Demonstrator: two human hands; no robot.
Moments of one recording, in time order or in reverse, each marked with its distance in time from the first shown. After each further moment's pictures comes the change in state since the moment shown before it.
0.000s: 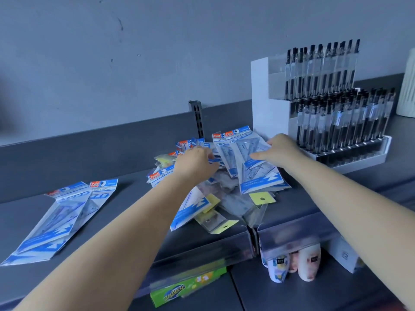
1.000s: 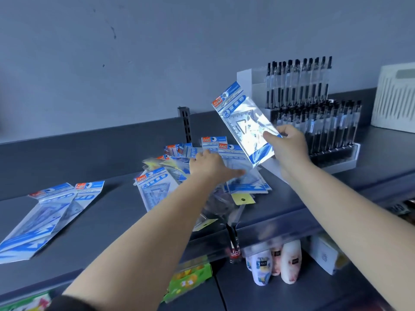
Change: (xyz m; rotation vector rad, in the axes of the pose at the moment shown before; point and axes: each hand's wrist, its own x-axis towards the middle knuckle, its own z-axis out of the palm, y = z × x) left_hand 0.004 0.065 0.016 0.072 -0.135 -0.117; right_hand -0.026 0.008 -0.028 0.832 0.279 -0.032
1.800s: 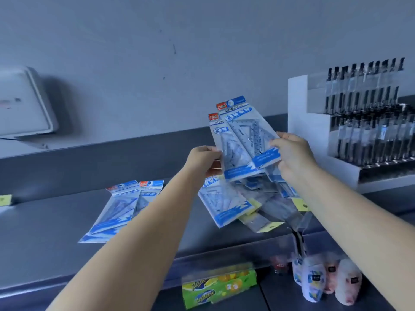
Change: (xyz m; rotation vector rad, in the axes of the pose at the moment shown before) left_hand -0.034 -0.118 -0.055 -1.402 0.095 -0.198; right_hand -0.045 -0.024 0.094 0.297 -0.189 0.177
